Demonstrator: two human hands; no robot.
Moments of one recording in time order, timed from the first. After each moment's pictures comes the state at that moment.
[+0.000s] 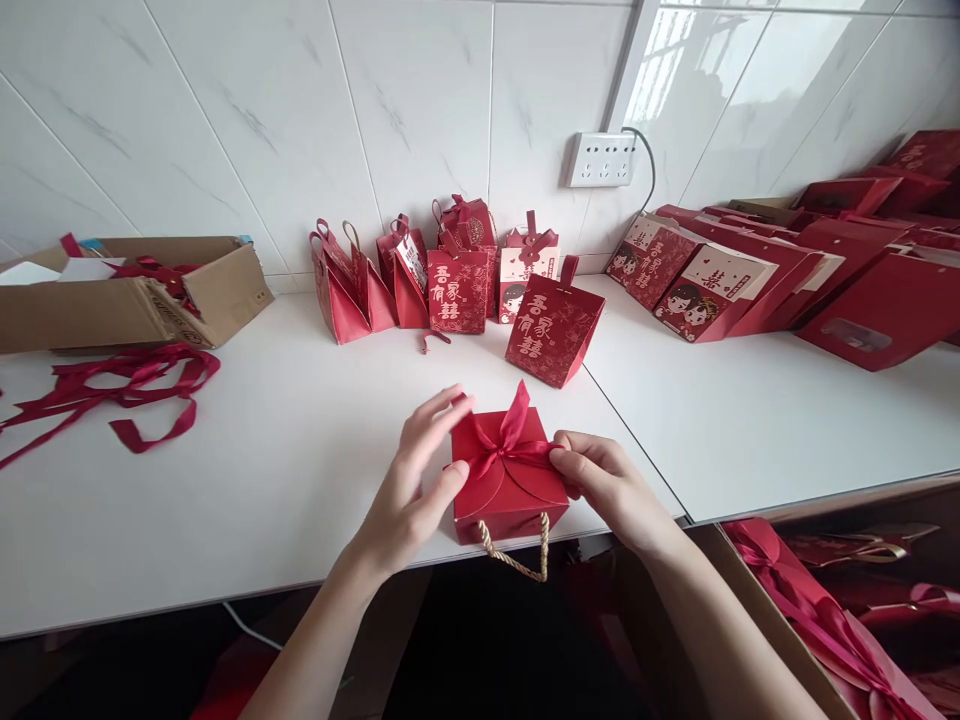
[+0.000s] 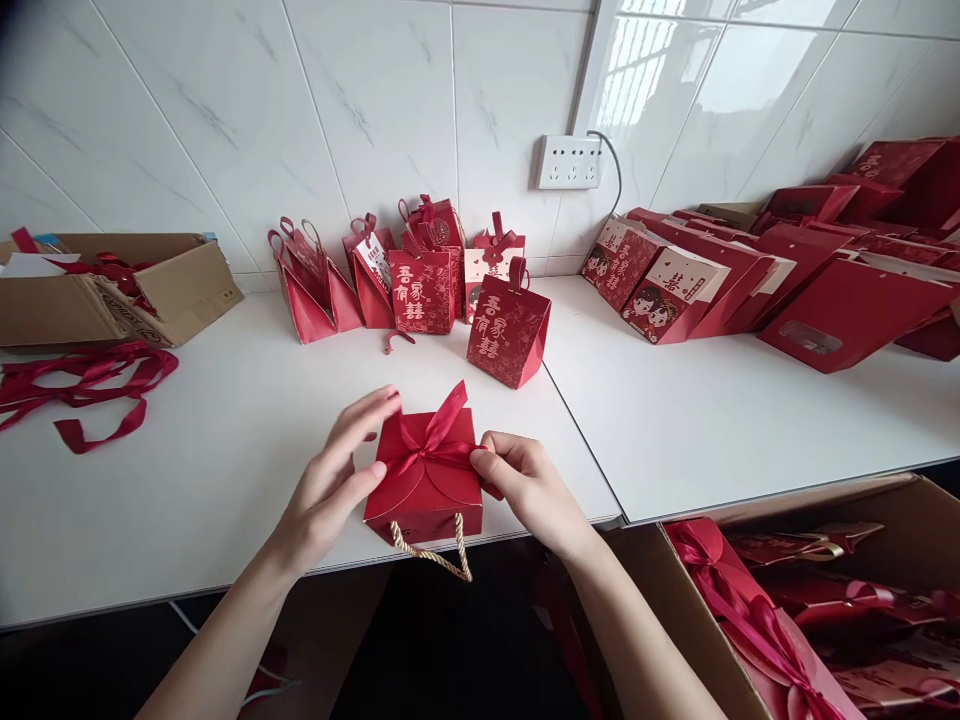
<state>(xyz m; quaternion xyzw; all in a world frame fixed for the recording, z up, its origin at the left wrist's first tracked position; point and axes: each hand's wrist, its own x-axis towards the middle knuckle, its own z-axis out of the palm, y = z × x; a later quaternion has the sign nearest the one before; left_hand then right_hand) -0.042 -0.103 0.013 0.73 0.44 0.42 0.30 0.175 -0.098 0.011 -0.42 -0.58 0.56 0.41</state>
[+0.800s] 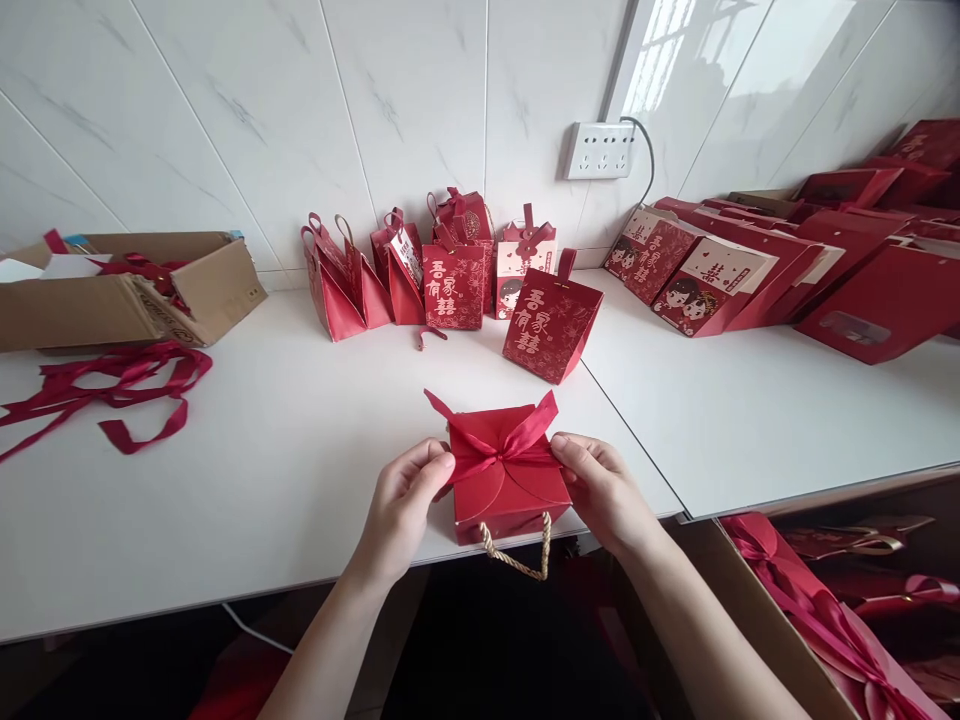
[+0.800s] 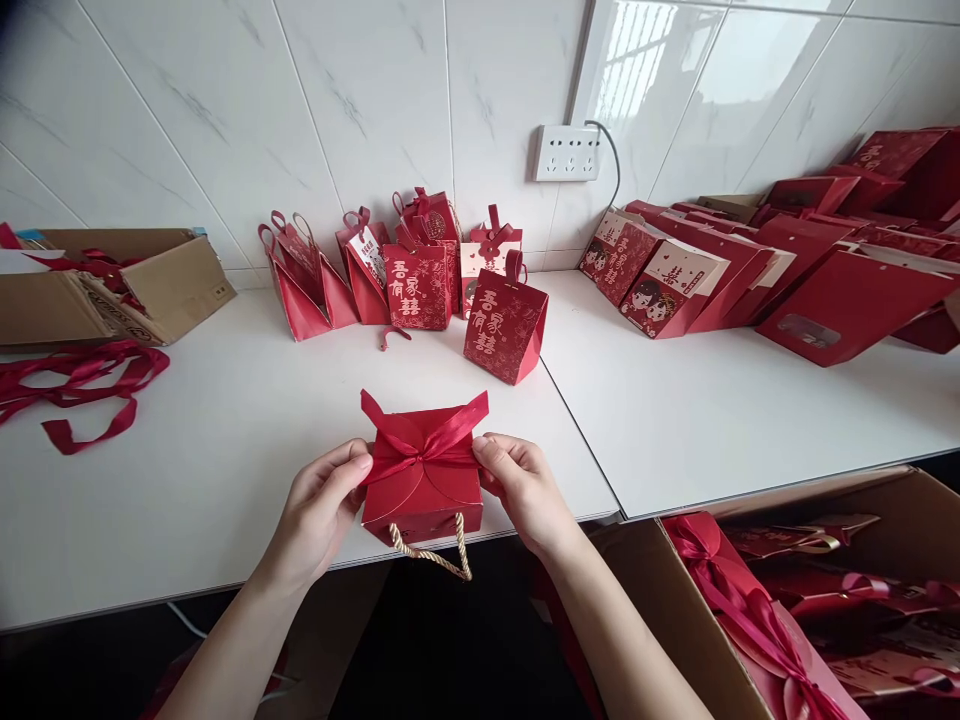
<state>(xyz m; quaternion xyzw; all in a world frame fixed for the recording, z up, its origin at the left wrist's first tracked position) -0.033 -0.112 0.004 0.51 0.44 0.48 0.56 0.165 -0.100 -0.003 -0.39 -0.45 0.63 0.49</state>
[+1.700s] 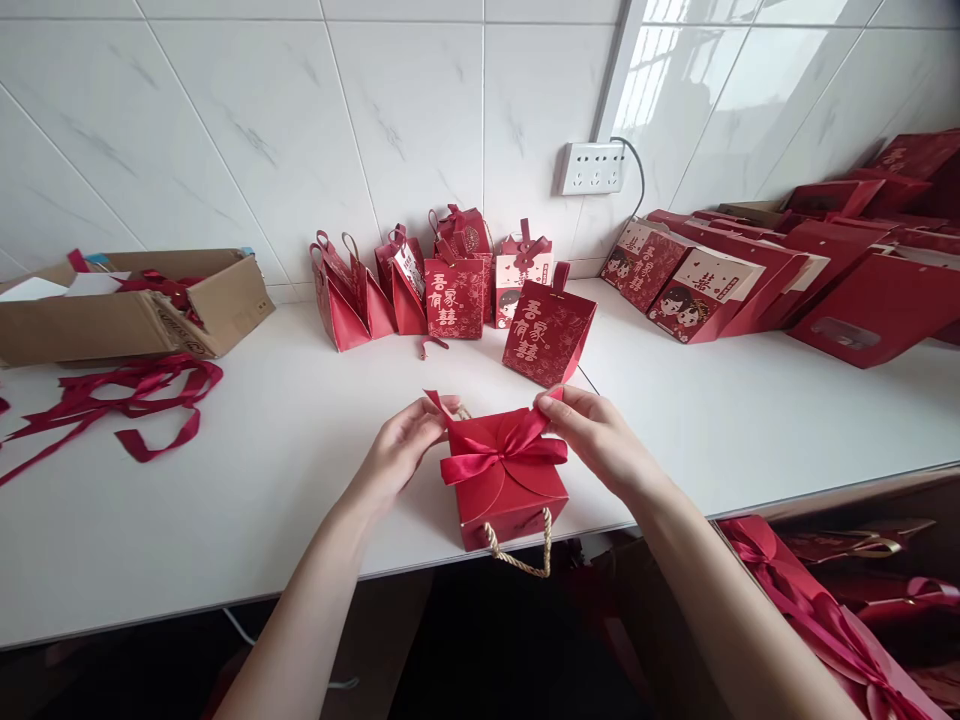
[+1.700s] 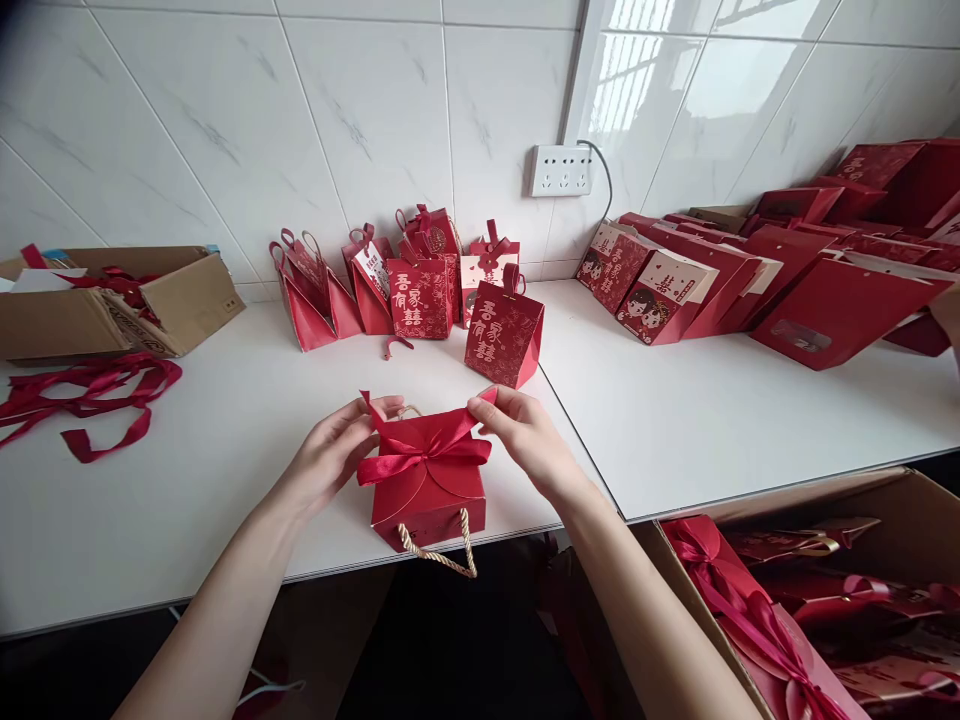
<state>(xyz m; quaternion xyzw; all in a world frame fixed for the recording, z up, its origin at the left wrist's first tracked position) -0.047 -0.065 0.017 0.51 0.42 0.48 0.58 0.177 -0.061 0.017 -0.40 -0.53 0.58 0.47</state>
